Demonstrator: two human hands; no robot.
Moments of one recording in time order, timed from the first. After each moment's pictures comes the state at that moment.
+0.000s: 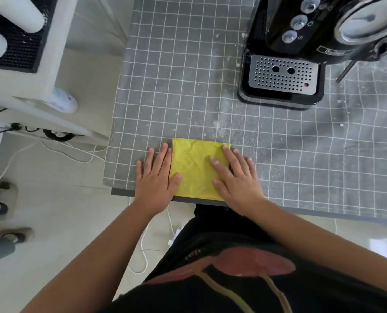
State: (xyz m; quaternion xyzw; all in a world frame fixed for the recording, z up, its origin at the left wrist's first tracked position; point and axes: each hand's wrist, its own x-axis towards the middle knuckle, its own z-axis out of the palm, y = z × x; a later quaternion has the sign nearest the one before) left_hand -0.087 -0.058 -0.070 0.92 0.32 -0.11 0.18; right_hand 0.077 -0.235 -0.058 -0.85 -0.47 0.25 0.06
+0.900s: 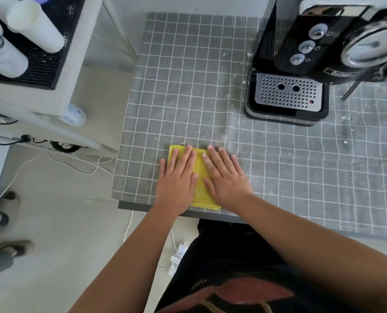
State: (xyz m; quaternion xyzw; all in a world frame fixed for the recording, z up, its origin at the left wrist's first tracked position) left_hand -0.048 -0.065 -0.074 0.95 0.28 -0.05 0.14; right_hand 0.074 -0.183 -0.071 -0.83 -0.53 0.16 0.04
